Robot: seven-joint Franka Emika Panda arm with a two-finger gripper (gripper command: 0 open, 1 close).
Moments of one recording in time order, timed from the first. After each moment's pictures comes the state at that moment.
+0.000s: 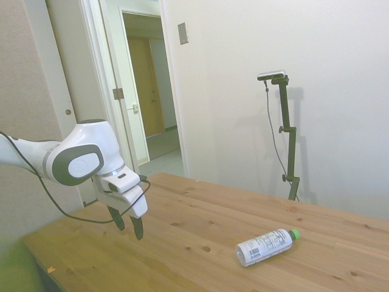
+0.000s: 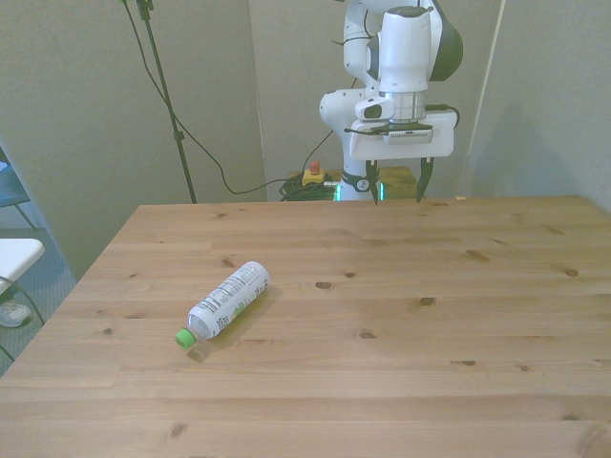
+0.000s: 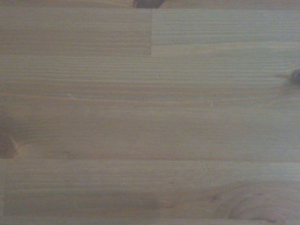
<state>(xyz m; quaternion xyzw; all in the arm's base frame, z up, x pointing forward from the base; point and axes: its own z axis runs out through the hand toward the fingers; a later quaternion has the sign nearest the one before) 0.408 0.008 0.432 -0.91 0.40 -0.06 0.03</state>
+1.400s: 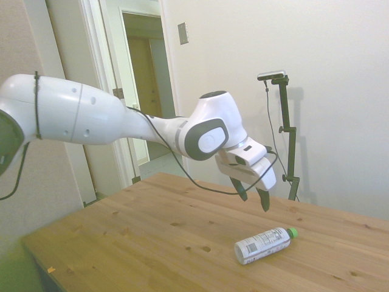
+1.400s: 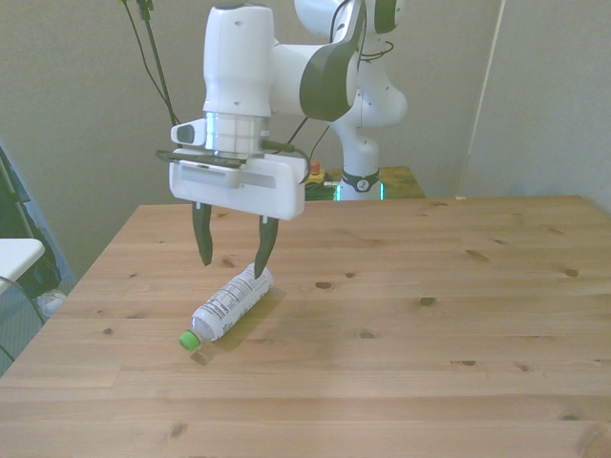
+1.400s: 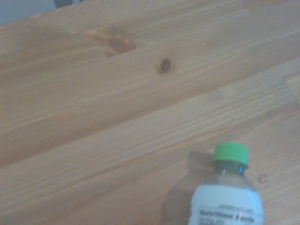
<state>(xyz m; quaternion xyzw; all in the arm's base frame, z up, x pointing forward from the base) 0.626 -0.282 0.471 -0.81 0.57 -0.17 0.02</state>
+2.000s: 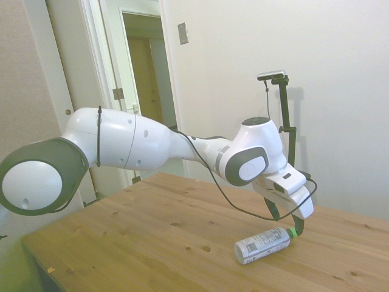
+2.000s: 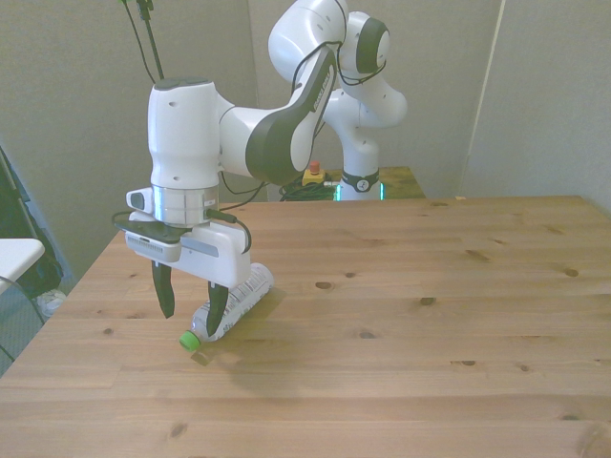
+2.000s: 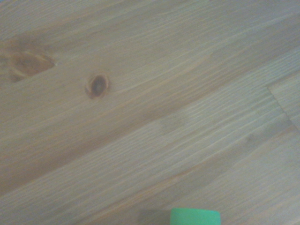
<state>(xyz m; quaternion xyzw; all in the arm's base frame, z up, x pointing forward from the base) 0.663 -0.347 0.395 -0.78 0.60 -0.15 0.02</state>
